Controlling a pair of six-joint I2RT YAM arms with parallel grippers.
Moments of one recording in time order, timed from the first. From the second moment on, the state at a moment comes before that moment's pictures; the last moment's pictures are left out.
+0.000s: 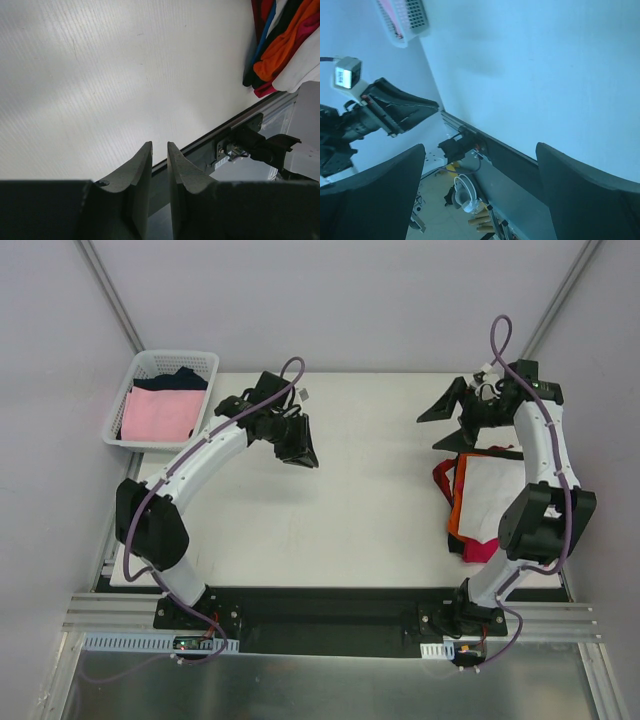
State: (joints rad) left arm -0.51 1.67 1.55 -0.86 0.42 -0.56; right arm -0.14 1.72 1.69 -1.20 -0.84 0.37
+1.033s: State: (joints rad) left arm -0.51 1.05 1.23 -1.02 0.14 -0.57; right arm 0.78 1.89 1.78 -1.28 -0.30 0.53
